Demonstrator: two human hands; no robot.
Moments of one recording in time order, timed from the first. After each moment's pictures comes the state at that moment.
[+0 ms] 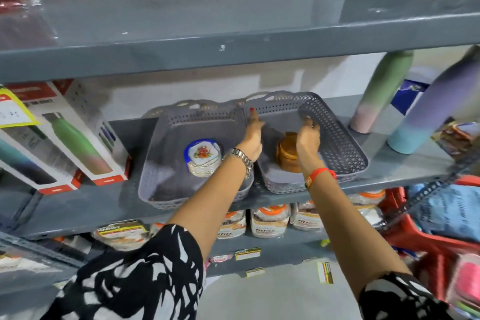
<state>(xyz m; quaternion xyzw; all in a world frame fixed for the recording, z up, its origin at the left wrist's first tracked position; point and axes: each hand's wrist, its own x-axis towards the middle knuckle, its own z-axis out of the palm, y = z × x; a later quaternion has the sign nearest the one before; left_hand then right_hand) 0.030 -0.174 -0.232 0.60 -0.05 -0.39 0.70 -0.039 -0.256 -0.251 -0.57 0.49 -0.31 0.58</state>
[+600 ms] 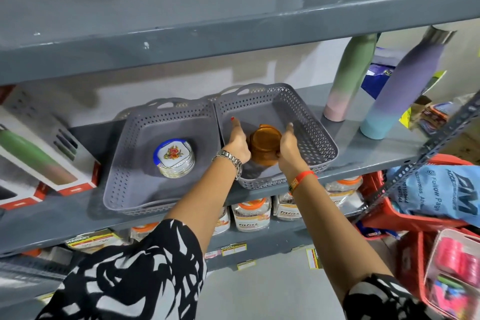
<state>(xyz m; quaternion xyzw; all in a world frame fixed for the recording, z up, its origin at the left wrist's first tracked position) 0.008 -0.208 -0.256 0.58 0.08 -0.45 0.67 -0.059 -0.281 -0.276 -0.45 0.51 -0.21 0.71</state>
